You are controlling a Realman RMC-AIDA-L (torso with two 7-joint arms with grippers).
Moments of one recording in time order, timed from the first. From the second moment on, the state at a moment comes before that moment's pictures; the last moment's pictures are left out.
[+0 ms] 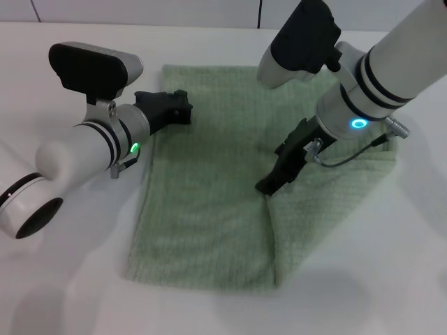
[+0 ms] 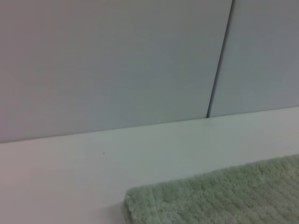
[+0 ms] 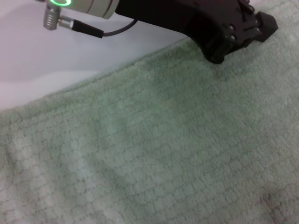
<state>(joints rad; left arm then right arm) -0.66 -2.08 2.09 0.44 -0.24 0.27 -0.52 0.90 2.08 1.54 0.91 -2.42 1.27 -0.70</state>
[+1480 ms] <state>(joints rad) -0.66 -2.08 2.09 0.44 -0.24 0.27 -0.52 0.91 2.08 1.51 0.89 -2.42 1.25 -0.70</state>
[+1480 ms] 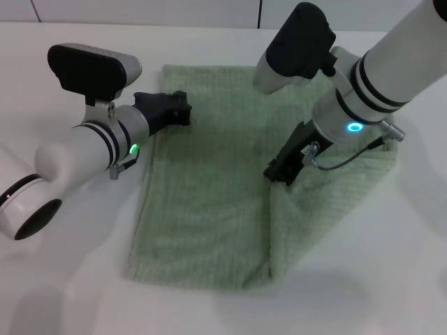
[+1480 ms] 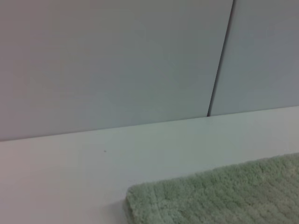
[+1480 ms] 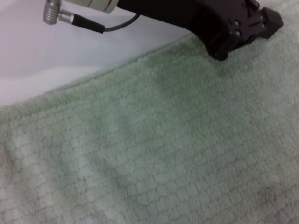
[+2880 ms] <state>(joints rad) -0.64 -2.07 2.10 0.45 -0.24 0.27 -0.51 0.82 2.07 1.52 1.19 -2.47 1.47 -0.67</state>
